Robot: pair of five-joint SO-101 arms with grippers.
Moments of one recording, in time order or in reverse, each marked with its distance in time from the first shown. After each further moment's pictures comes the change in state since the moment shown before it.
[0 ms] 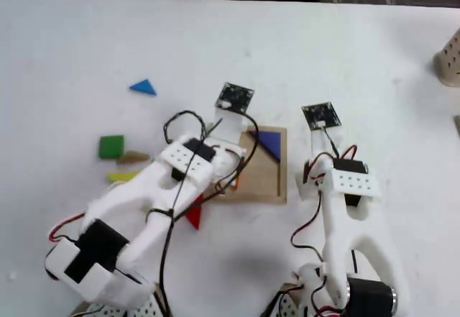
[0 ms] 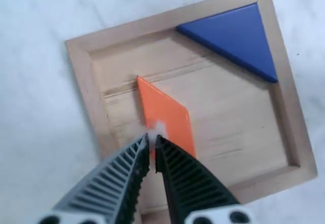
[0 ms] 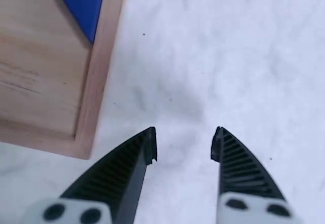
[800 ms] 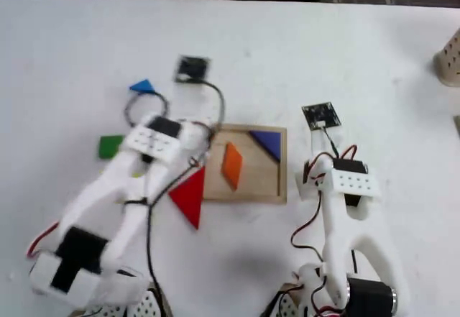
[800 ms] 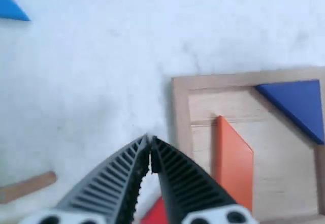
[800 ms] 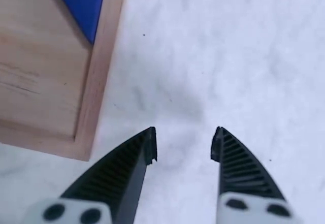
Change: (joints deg) left arm -13.4 -6.0 -3.8 5.5 0.3; right arm 0.0 0.0 0.0 -1.1 -0.6
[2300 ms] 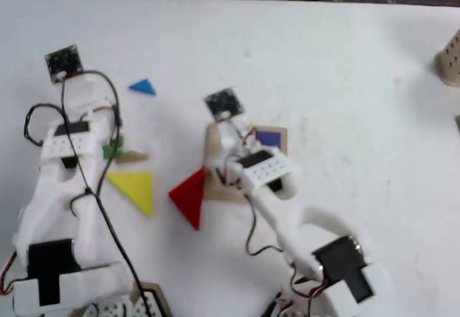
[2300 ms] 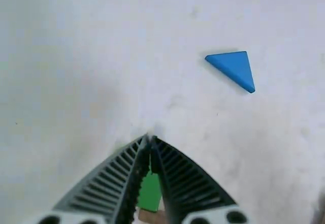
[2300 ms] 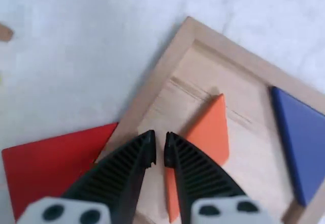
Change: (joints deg) left arm -29.8 -2.7 6.3 -11.7 0.1; right arm -33.4 17.6 -10.7 -17.8 -20.4
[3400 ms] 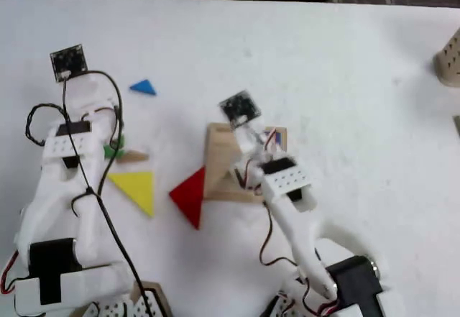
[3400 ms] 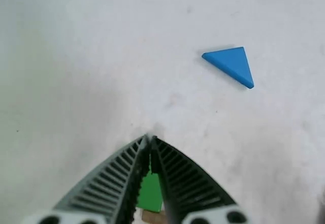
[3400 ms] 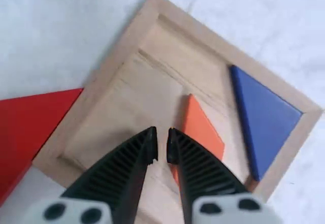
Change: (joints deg) left arm 0.3 0.0 0.0 -0.1 -3.0; right arm 4.2 -9.0 9.8 -3.5 12.0
